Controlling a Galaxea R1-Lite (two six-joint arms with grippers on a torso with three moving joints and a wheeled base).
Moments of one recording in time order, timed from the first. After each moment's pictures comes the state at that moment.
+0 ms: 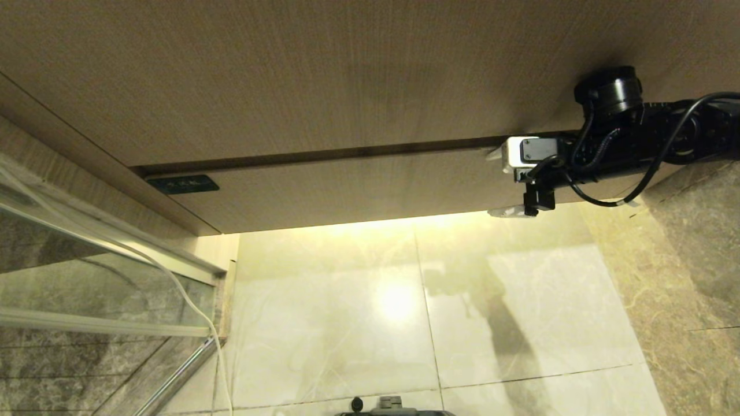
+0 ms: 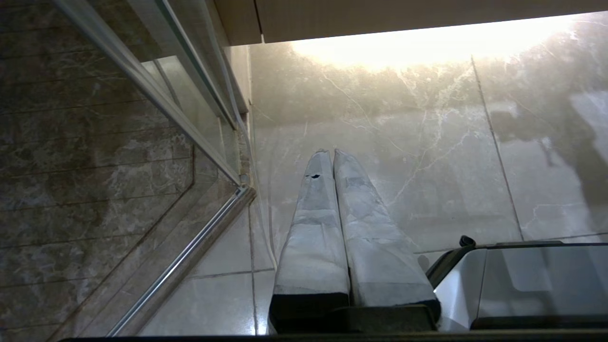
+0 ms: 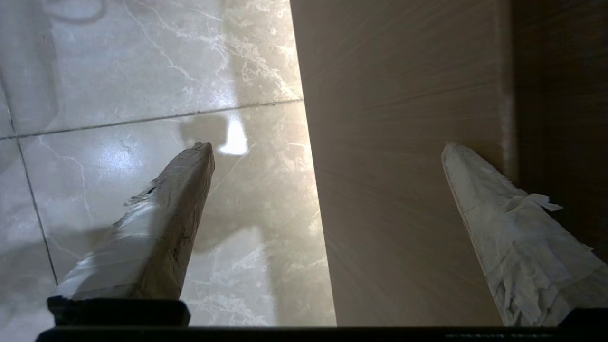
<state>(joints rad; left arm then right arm) 0.00 0.00 0.00 0.00 0.00 0.00 0.19 1.94 -1.72 0.32 0.44 -1.37</state>
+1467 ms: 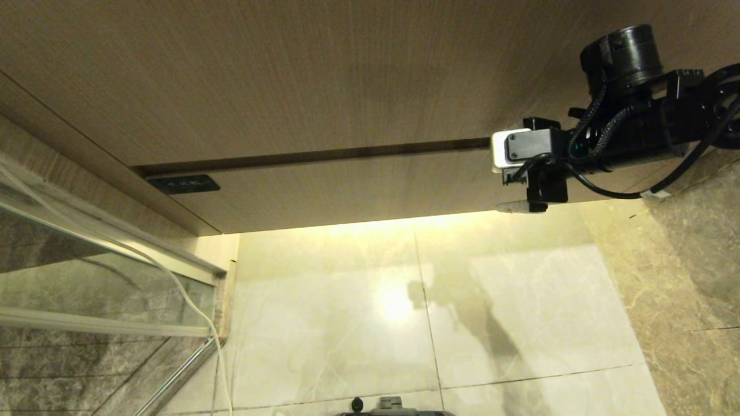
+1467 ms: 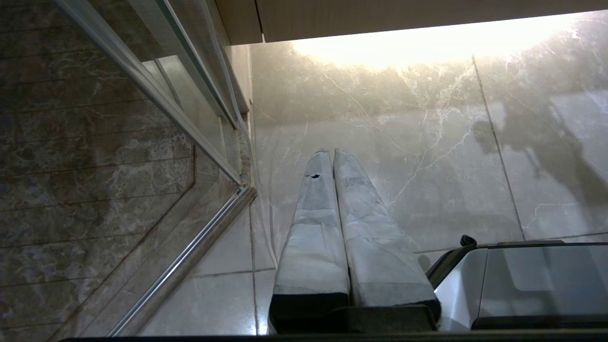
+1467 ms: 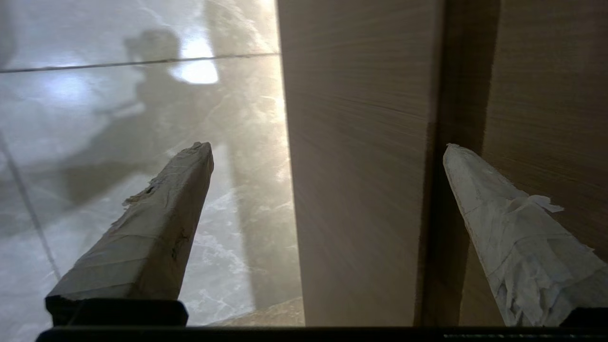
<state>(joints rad) 0.00 0.00 0.00 0.00 0.00 0.00 0.34 1.81 -1.69 0.38 0.11 -1.39</state>
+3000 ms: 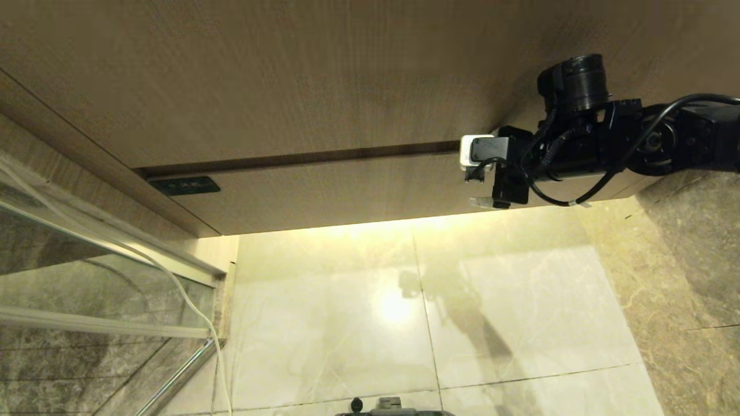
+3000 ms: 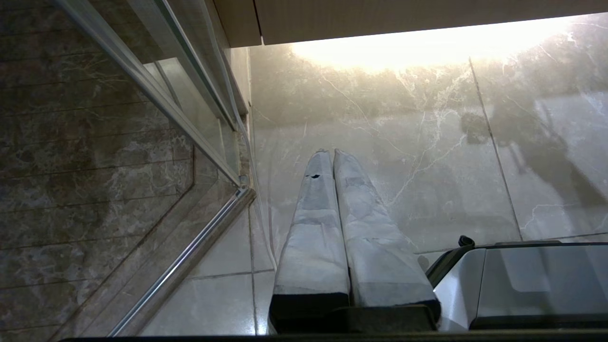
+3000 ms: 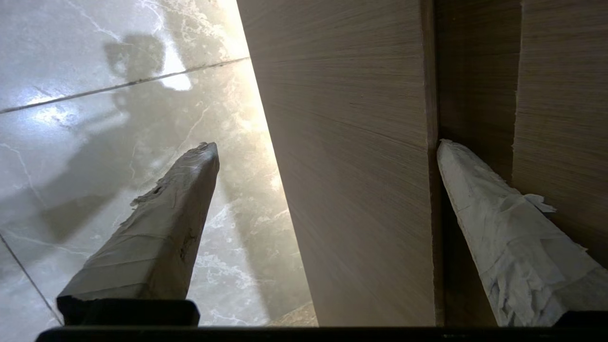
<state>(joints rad) 0.00 0.00 0.00 0.00 0.00 0.00 0.34 1.97 -1.71 0.18 0.03 -1.27</state>
